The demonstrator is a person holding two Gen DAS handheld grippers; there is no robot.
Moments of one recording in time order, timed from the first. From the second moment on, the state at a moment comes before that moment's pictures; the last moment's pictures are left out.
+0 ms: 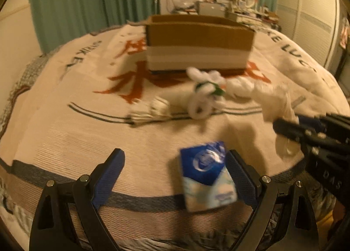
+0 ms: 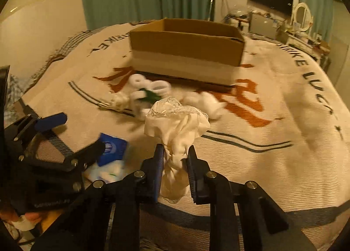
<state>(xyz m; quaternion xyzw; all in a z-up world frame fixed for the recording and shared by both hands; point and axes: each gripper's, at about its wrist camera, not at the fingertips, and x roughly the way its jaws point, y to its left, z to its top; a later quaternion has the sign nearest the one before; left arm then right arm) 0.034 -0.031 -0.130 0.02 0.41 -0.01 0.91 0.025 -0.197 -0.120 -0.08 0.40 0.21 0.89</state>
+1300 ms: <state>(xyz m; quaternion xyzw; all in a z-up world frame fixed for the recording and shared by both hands) 0.123 -0.025 0.029 0.00 0.30 -0.08 0.95 0.104 -0.199 0.065 -0.08 0.23 0.23 0.94</state>
